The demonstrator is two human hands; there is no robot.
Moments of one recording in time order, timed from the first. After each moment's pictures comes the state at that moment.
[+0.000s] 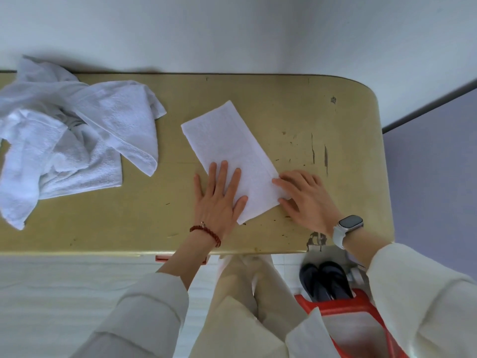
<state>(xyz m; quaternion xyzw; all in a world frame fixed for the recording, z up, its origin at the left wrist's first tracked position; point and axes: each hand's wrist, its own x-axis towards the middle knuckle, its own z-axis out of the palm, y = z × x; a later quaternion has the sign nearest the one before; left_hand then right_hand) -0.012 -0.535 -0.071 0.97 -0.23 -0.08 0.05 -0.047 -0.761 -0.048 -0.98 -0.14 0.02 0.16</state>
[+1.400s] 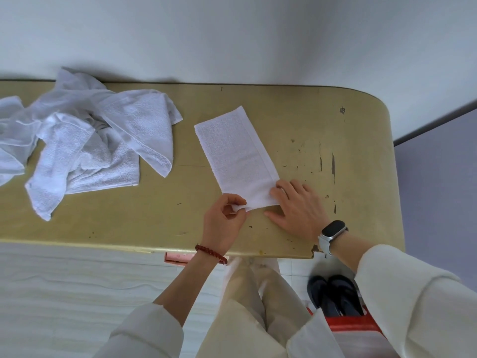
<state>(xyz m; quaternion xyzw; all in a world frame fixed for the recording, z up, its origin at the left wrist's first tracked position) -0.037 -0.545 -0.006 0.80 0.11 -0.16 0.57 -0.041 -0.730 -0.046 -0.98 -0.18 -0.02 0.09</state>
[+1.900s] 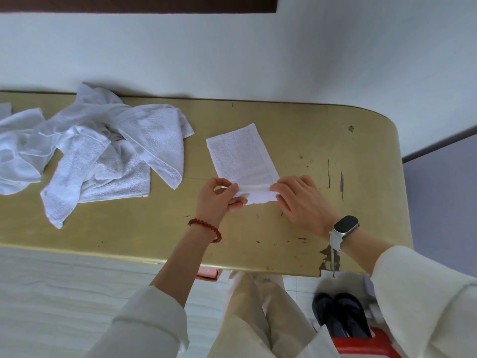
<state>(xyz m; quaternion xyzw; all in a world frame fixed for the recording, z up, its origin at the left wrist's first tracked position) 0.027 -0.535 0.023 0.64 0.27 -0.22 0.68 0.002 -0.729 -0.027 -0.95 -0.24 -0.08 0.18</state>
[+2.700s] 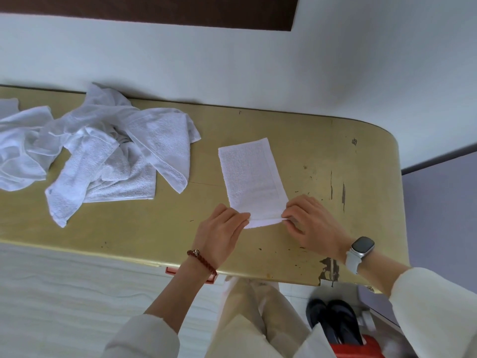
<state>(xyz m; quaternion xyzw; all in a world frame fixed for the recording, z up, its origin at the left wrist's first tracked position) -0.009 -0.507 -0.011 0.93 -0.25 0.07 0.27 -0.015 -0.736 -0.003 -0.94 -0.23 0.03 0.26</state>
